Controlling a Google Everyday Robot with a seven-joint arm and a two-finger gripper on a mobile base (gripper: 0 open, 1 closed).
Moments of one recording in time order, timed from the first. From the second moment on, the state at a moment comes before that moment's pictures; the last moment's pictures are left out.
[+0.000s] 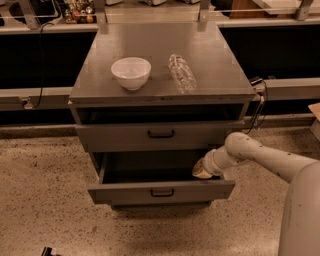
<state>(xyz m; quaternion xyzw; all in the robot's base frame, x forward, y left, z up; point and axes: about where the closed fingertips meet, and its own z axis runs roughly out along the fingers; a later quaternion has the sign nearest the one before) 0.638 -0.169 0.453 -0.65 0.70 0.11 0.25</state>
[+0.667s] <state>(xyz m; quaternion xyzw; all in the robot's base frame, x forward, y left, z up) 0.642 -0.180 0.429 -0.67 0.69 0.12 0.23</state>
